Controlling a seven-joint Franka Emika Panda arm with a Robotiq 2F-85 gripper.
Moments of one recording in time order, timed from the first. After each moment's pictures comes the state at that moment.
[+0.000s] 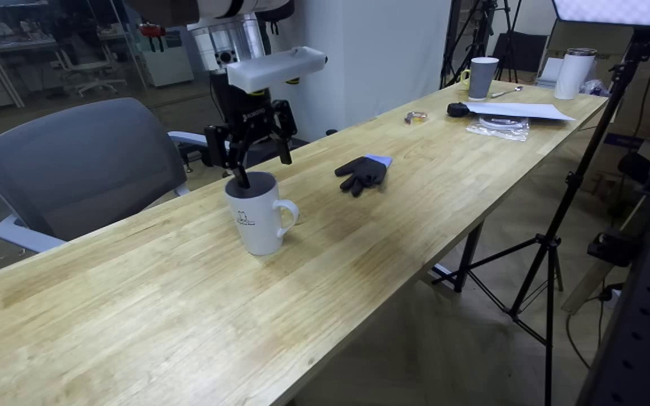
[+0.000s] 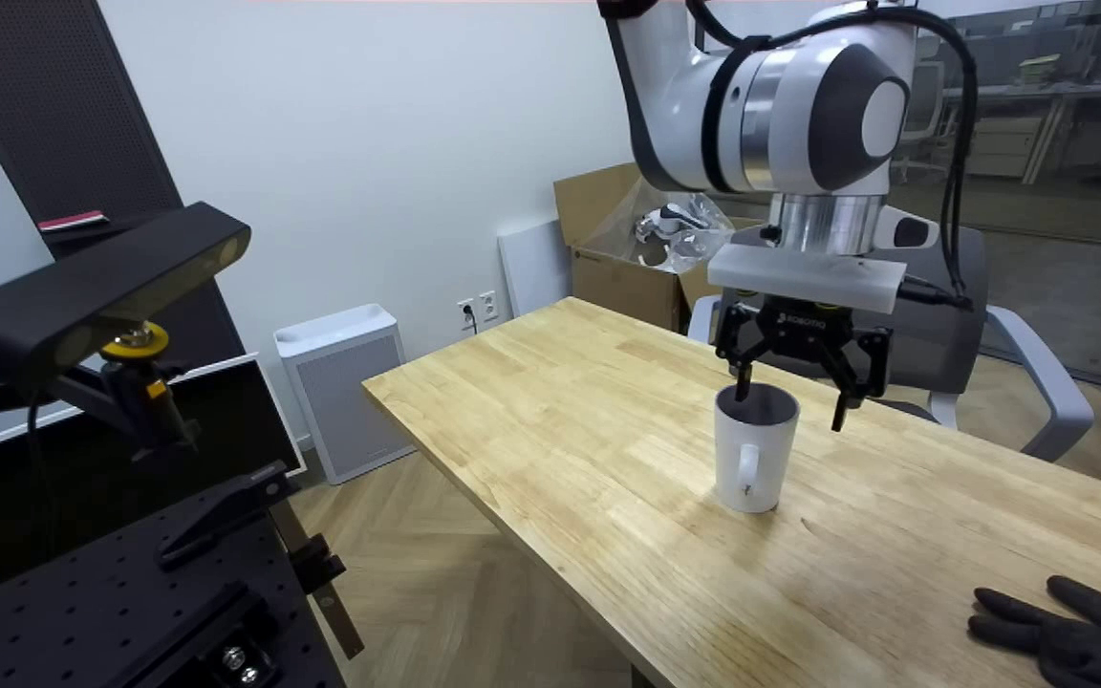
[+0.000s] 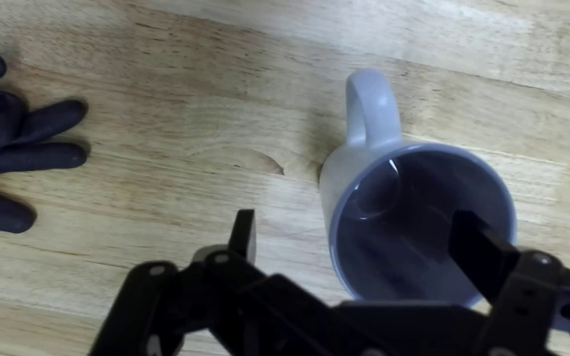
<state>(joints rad) 0.01 0.75 0.00 -1.82 -0.05 2.47 -0.12</state>
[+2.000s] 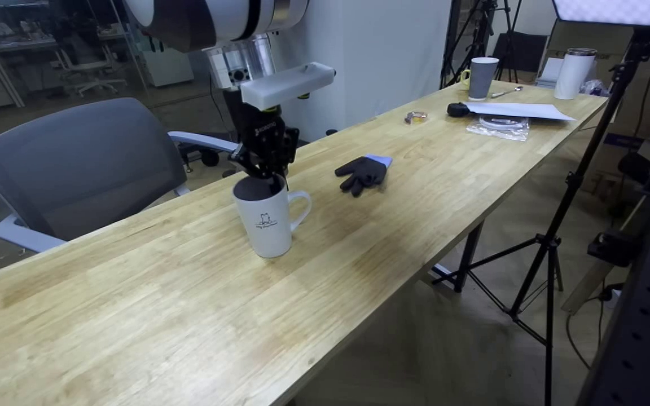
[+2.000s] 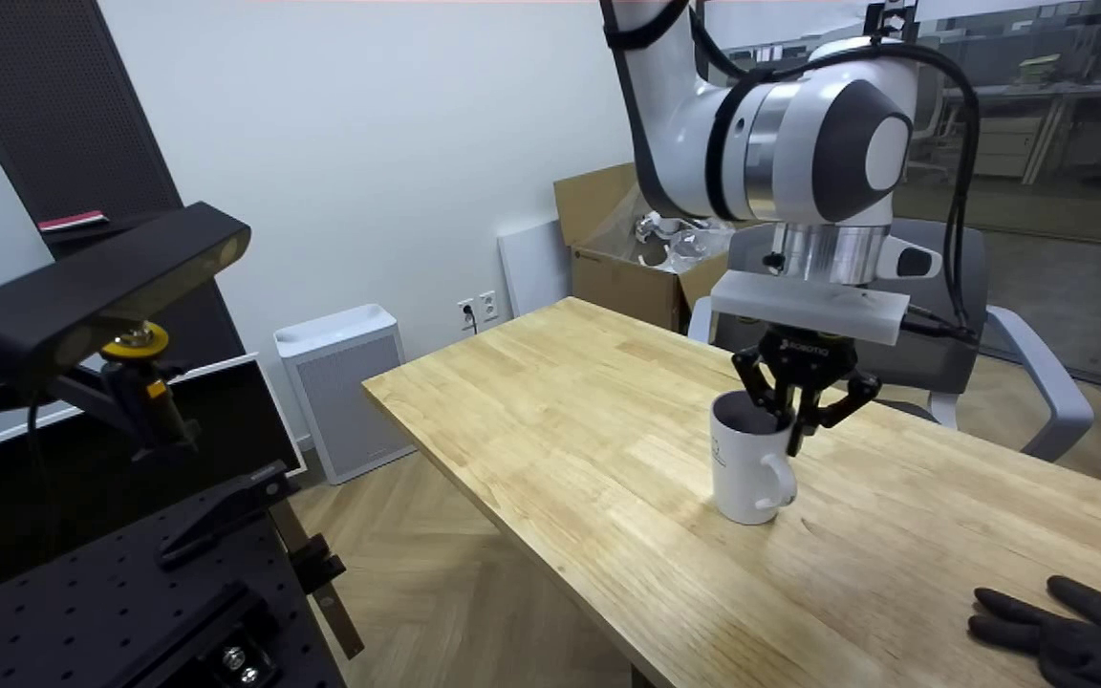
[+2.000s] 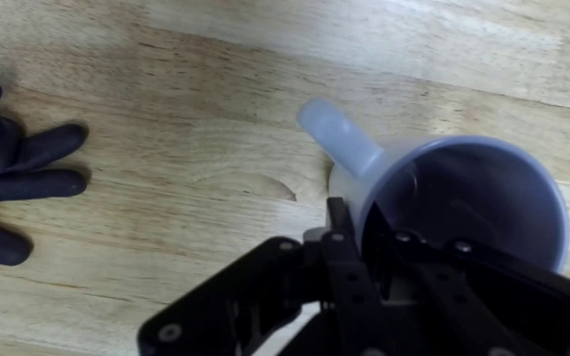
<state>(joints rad) 0.00 0.79 -0.01 -1.82 -0.05 2.48 -0.12</state>
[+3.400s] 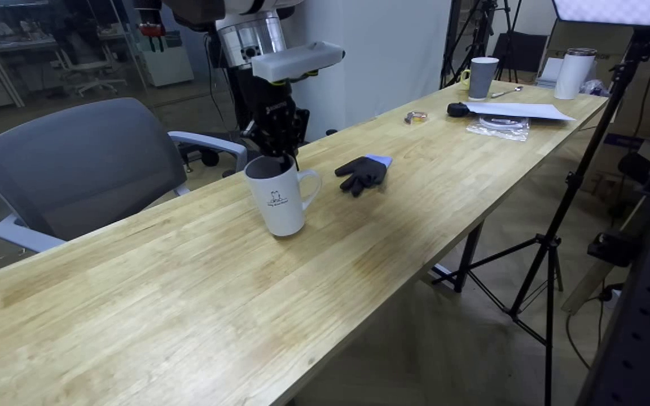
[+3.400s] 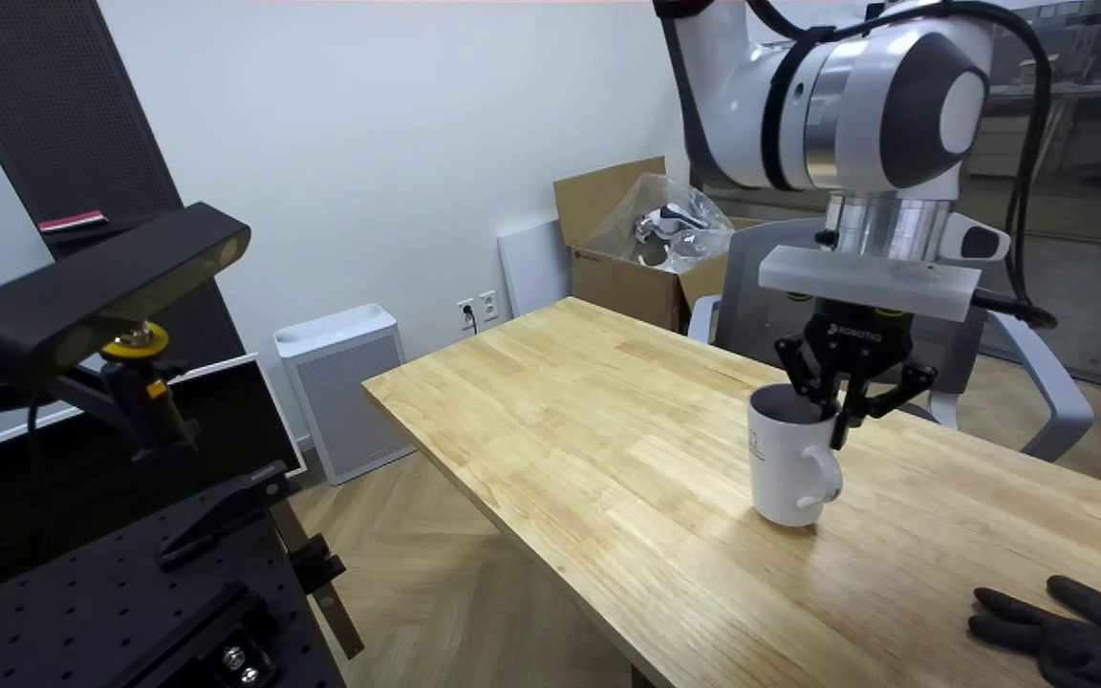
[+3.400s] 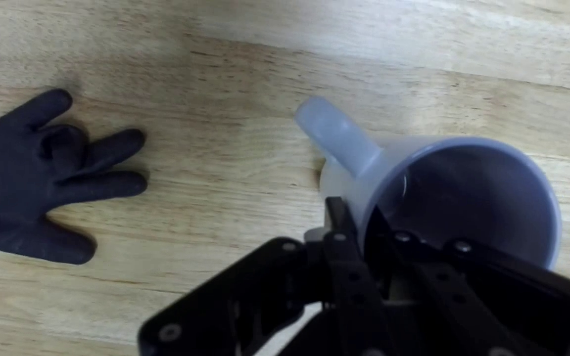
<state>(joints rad) -0.05 0.79 -0.01 -1.74 -0.05 2.36 -0.13</state>
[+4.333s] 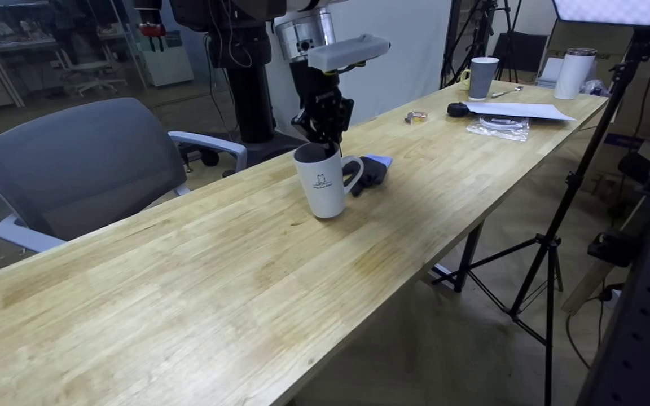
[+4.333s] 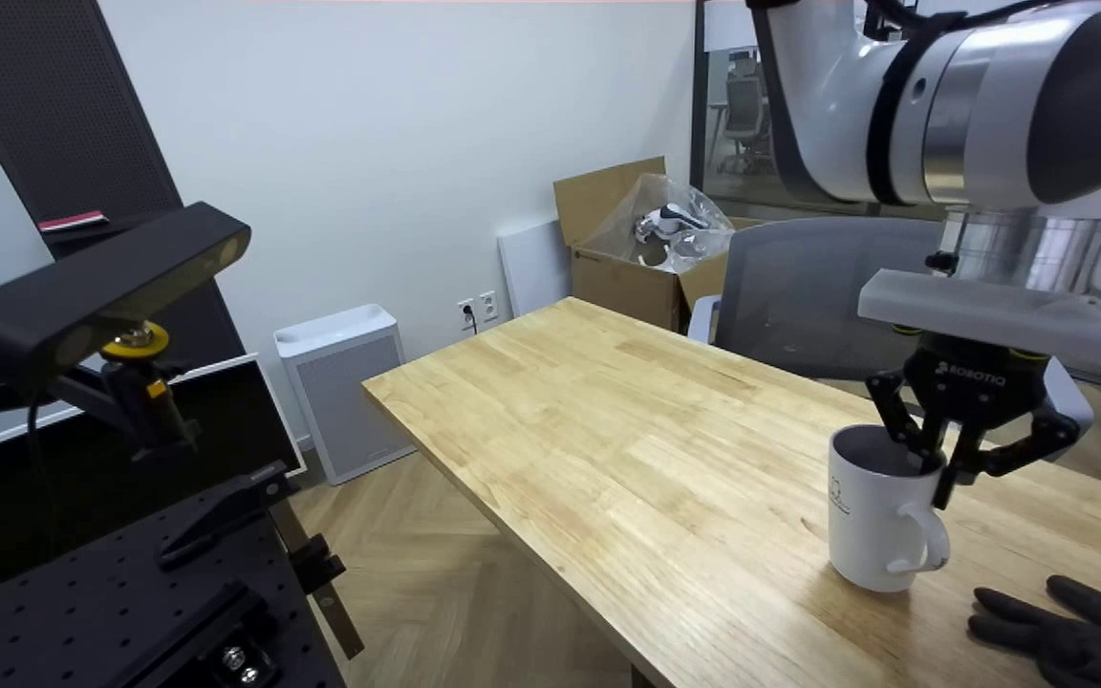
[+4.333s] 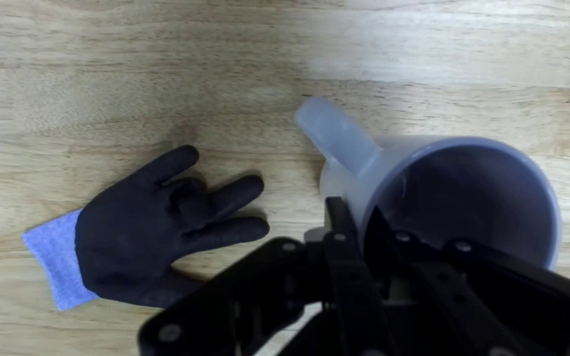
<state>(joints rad) -0.14 0.79 -0.06 -1.74 -0.05 2.36 -0.16</state>
